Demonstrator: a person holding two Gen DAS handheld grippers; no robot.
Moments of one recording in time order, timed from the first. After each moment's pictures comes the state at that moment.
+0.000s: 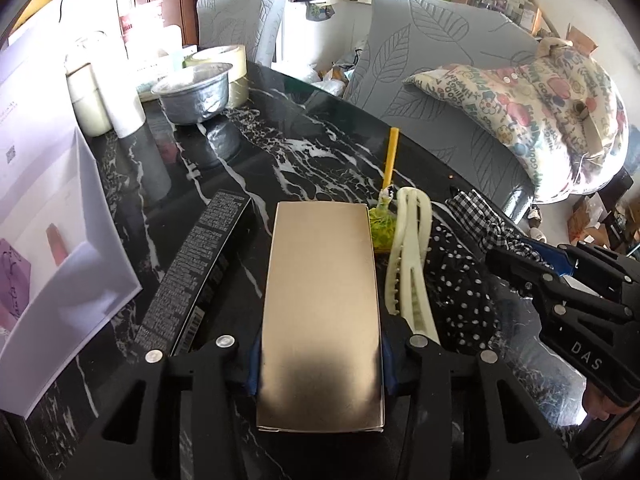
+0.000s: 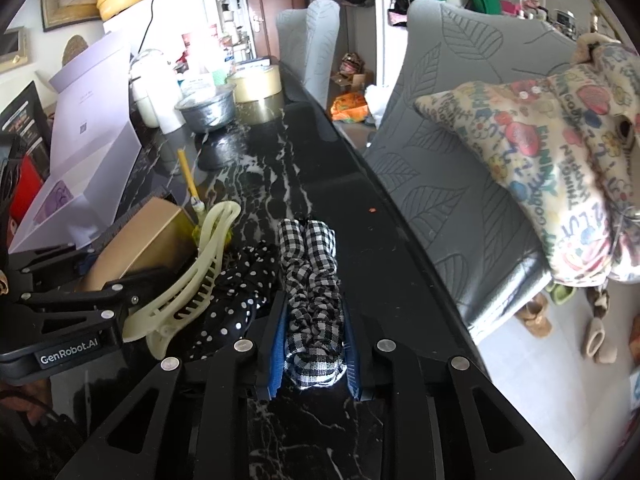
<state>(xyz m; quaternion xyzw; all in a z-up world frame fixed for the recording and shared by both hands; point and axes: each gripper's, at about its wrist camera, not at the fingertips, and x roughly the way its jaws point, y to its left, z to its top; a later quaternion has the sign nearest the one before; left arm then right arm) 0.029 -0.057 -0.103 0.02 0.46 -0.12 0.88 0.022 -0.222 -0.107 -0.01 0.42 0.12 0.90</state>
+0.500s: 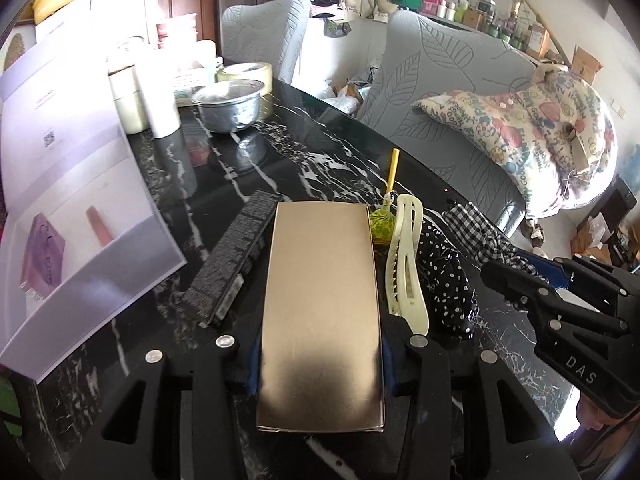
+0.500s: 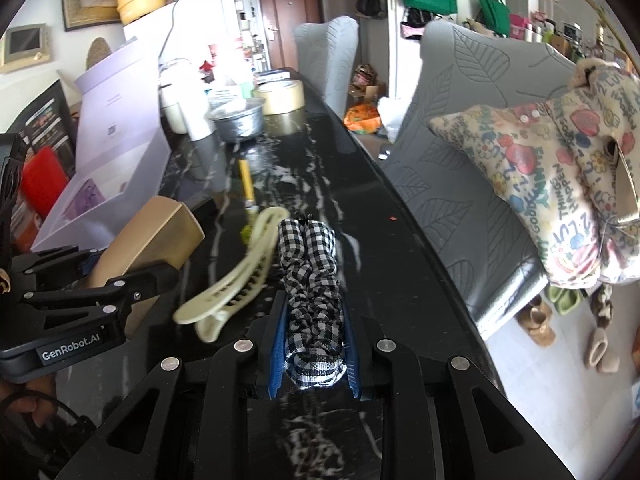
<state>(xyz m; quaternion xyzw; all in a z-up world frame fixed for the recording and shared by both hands) -0.006 -0.036 -0.079 0.00 0.44 -0.10 0.89 -0.007 -0.206 -0.085 -0.02 0.40 0.14 0.90</state>
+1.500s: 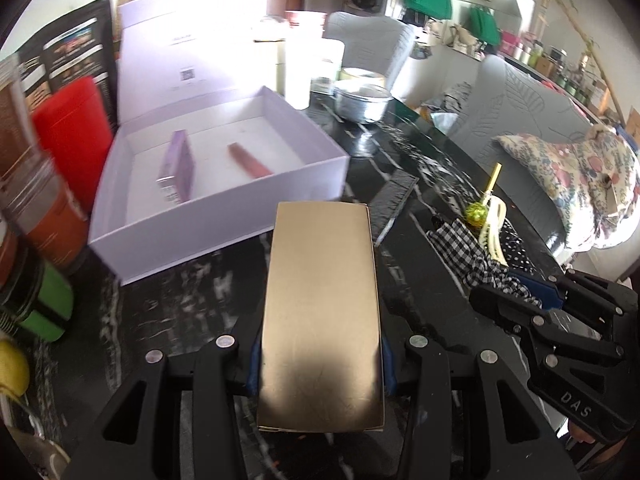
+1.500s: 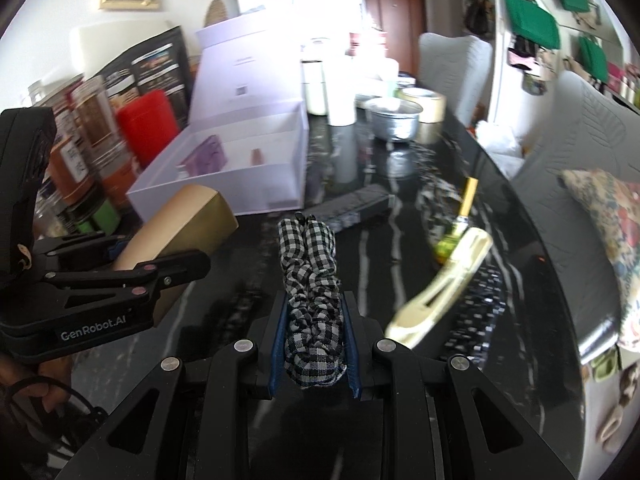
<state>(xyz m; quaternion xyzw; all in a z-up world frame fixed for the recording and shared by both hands) -0.078 0.060 -0.071 -0.07 0.43 0.03 0.90 -0.045 -0.101 -0.075 -0.07 0.38 0.31 0.87</state>
